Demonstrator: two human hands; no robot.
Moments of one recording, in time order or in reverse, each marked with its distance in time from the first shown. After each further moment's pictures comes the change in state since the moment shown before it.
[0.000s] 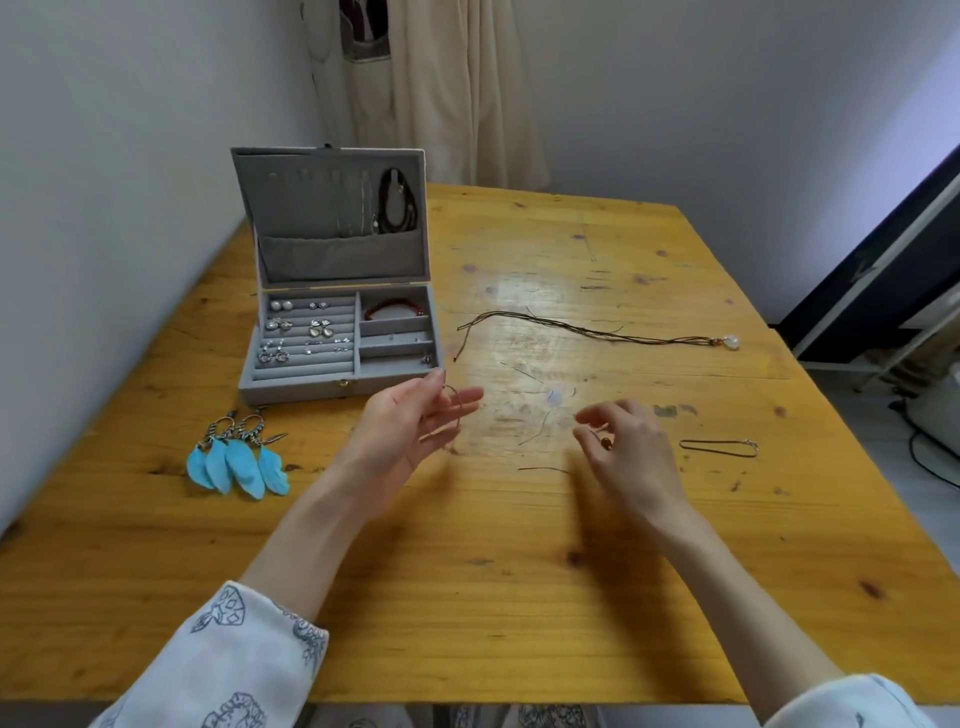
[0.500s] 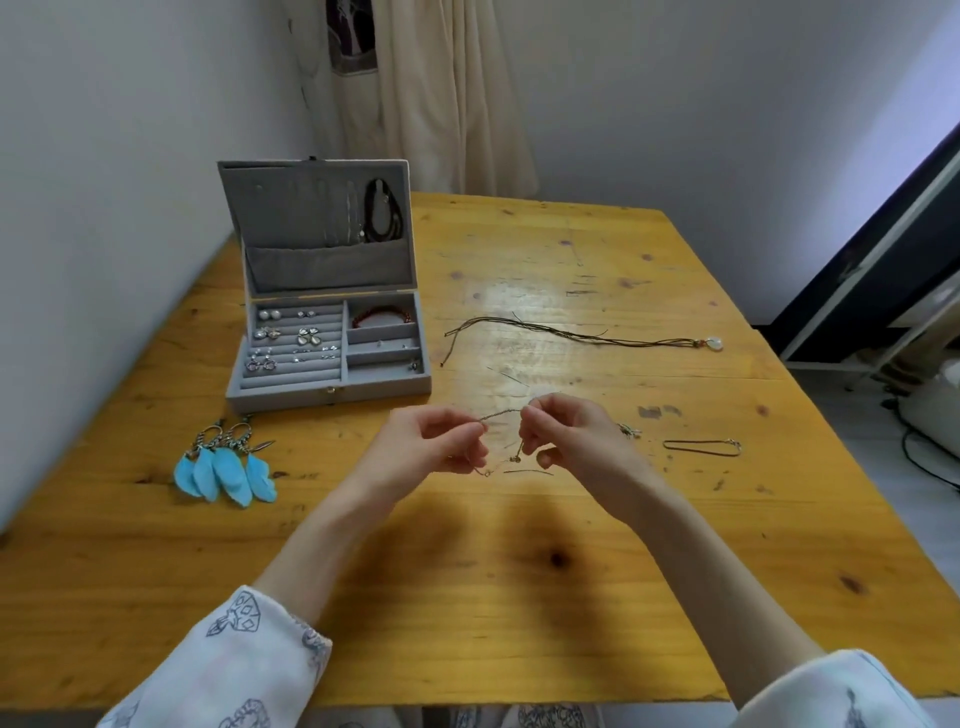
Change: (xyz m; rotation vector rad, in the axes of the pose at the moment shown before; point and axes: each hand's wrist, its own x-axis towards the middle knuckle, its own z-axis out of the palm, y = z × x) left_hand -0.006 -0.008 0.017 0.362 -0.105 0.079; right_hand 0.002 -0.037 -0.017 0.851 -0.410 0.159
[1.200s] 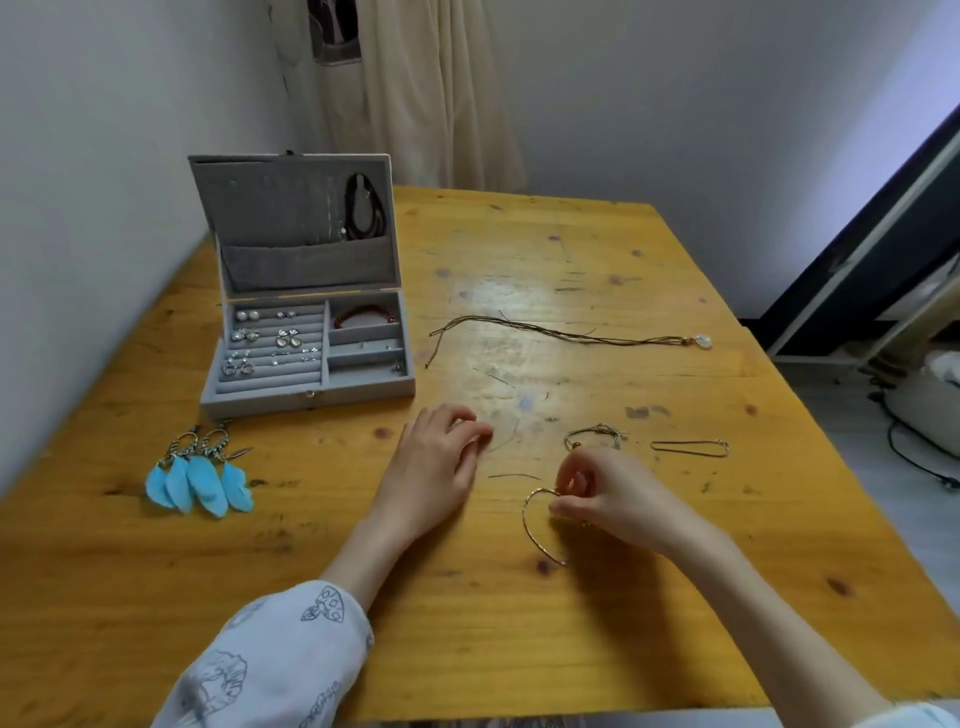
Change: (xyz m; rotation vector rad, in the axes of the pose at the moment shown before) left_hand 0.031 -0.048 0.024 0.985 0.201 0.433; right_hand -0.016 0.036 -0.043 -0.921 -0.064 -0.040
